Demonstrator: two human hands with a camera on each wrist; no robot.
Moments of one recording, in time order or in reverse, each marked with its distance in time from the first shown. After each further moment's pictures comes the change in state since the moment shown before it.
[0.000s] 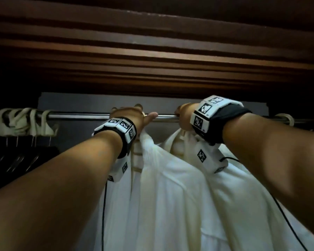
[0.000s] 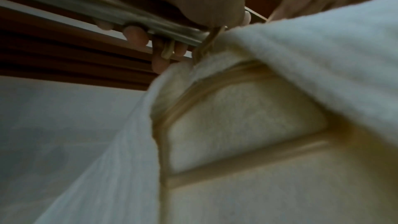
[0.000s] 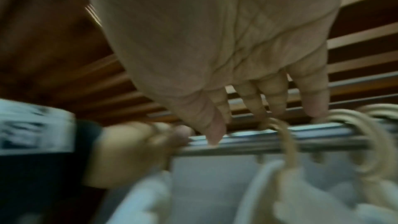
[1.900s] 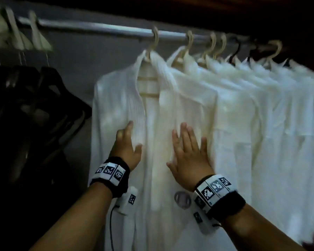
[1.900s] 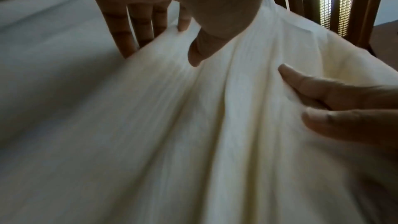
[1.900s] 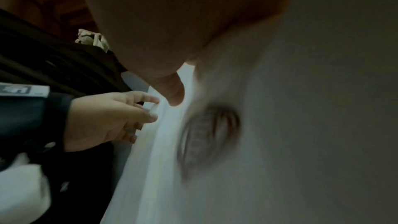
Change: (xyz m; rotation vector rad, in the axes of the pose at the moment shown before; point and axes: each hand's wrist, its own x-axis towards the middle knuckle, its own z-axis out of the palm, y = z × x) left_hand -0.226 -0.068 0.207 -0.850 -0.180 0.002; right_hand -0.196 -0.133 0.239 0.054 -0.018 0.189
